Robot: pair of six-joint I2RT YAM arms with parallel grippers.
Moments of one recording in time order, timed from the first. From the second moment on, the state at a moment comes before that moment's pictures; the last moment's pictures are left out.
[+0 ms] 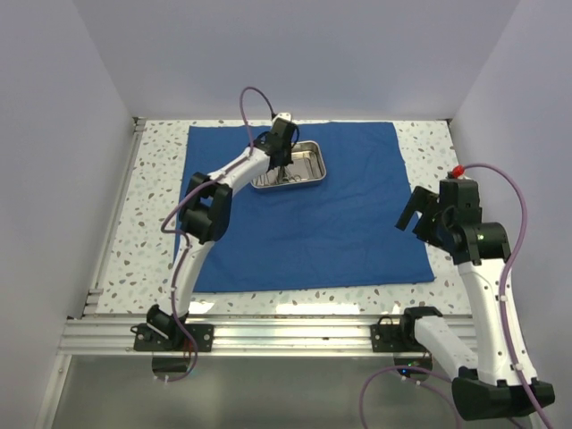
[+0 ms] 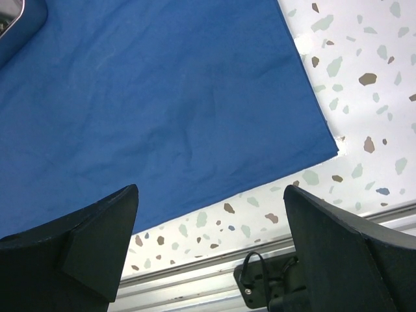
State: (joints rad) left arm -0.51 2.47 2.09 -0.39 -0.28 -0.38; right arm 0.05 0.88 1.13 -1.12 0.14 0.50
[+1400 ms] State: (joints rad) left arm -0.44 1.51 1.37 -0.60 -0.14 -0.33; right arm 0.12 1.25 1.26 -0.81 0.03 0.52
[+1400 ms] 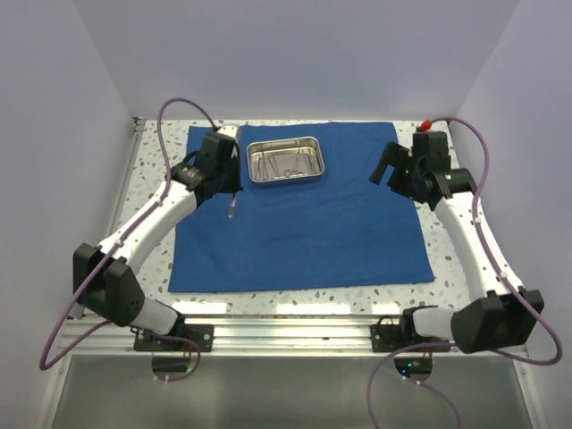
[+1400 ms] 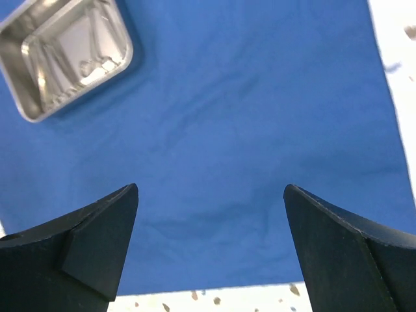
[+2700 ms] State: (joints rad) left arm -0.47 1.44 1.17 -0.52 -0.21 -0.53; right arm 0.41 2.17 2.36 -0.92 0.11 0.38
